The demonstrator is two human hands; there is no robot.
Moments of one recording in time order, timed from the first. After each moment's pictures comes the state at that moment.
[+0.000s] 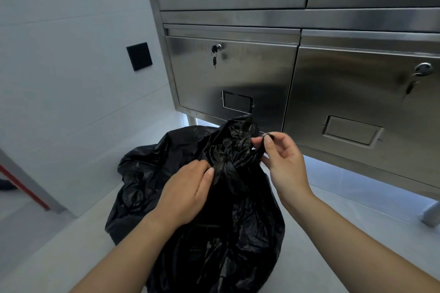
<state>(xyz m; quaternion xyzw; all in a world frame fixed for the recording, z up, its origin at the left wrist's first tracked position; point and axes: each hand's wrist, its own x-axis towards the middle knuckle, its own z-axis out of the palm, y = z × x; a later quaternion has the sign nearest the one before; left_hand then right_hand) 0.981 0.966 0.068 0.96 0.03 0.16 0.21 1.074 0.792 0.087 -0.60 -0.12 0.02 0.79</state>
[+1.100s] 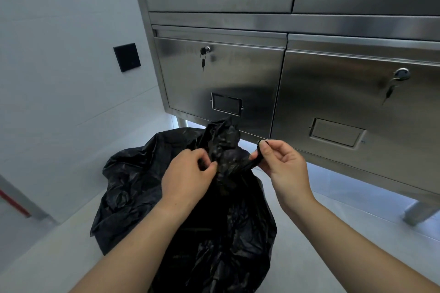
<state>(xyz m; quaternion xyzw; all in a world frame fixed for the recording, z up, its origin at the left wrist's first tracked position) 1.015 0.932 0.089 0.91 0.20 0.22 0.27 1.074 0.767 0.092 -0.58 -0.12 0.04 0.80</state>
